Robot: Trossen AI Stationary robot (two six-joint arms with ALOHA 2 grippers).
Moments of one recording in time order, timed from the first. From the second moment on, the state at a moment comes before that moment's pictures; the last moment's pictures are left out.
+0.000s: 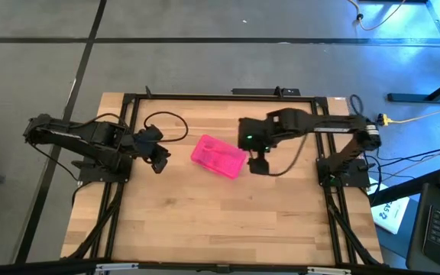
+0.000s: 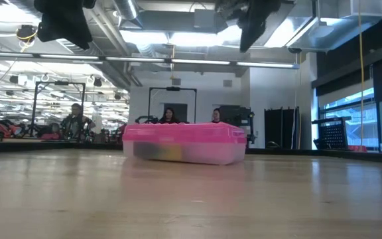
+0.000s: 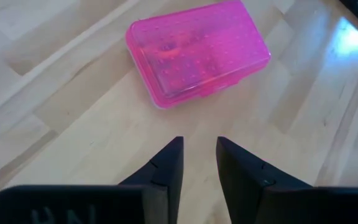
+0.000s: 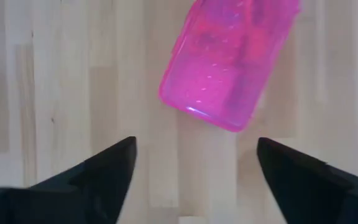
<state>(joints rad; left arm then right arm) -0.15 0.90 0.94 -0.93 -0.29 -0.86 0.00 1.68 1.70 -1.22 -0.05 0.05</state>
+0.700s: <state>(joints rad) -0.15 0.49 0.94 -1.00 -0.46 -0.73 -0.01 1.15 1.55 -1.14 0.06 0.18</state>
